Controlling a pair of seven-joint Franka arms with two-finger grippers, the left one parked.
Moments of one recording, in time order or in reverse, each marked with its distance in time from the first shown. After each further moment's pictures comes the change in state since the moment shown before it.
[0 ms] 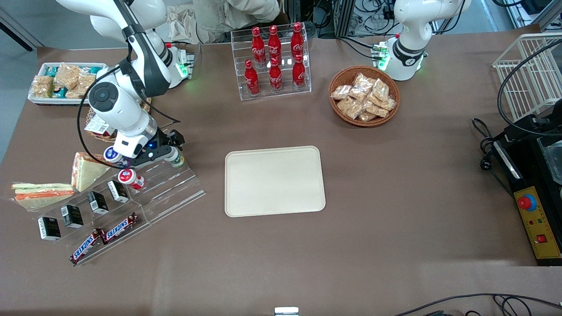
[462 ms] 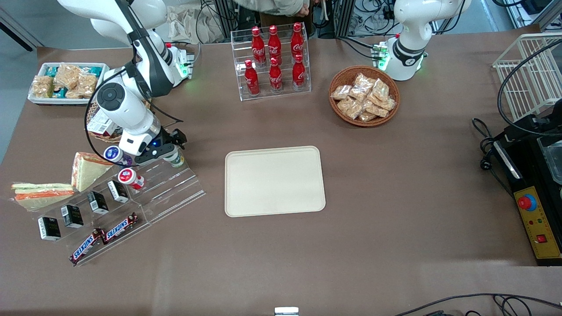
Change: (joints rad) arm 0.000 0.000 0.001 -0.077 0.000 0.089 0.001
